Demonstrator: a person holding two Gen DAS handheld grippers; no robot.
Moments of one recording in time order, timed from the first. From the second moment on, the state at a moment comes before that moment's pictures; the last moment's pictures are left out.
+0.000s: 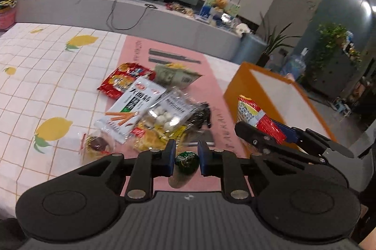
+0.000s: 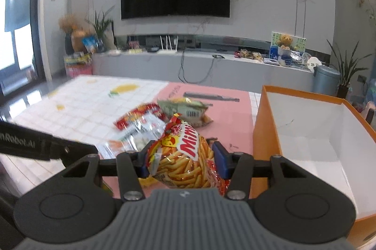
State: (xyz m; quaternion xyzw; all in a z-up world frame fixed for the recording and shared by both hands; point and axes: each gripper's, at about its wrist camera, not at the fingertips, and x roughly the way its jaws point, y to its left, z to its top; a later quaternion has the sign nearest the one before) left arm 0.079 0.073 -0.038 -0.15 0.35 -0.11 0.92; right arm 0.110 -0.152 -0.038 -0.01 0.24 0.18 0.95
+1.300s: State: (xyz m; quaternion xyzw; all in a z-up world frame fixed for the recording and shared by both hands) left arm 0.103 -0.021 0.005 -0.13 0.31 -0.23 0.91; right arm 0.144 -0.317 -0.035 0.21 0.34 0.09 0.91
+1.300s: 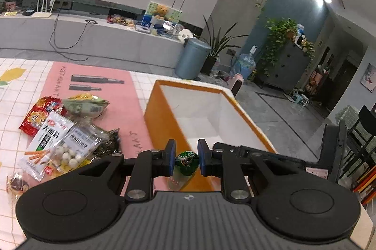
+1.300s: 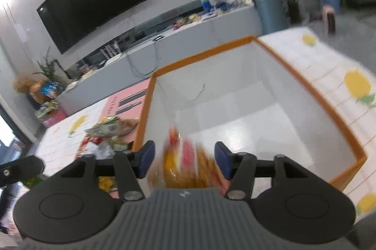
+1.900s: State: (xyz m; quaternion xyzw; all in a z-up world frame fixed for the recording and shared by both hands) left arm 0.138 -0.118 -0.002 -0.11 0.35 -0.30 0.88; right arm 0.094 -0.377 -0.008 0.30 0.24 -0.03 0.92
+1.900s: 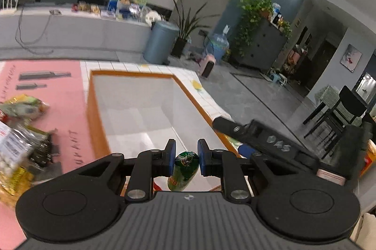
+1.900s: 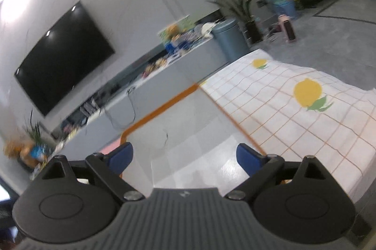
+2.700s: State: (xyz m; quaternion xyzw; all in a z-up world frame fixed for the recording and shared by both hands) left arm 0.156 -0.153 -0.055 -0.09 0.43 -0.26 0.86; right arm 0.105 -0.371 -0.007 0.29 0.24 -0.02 0.92
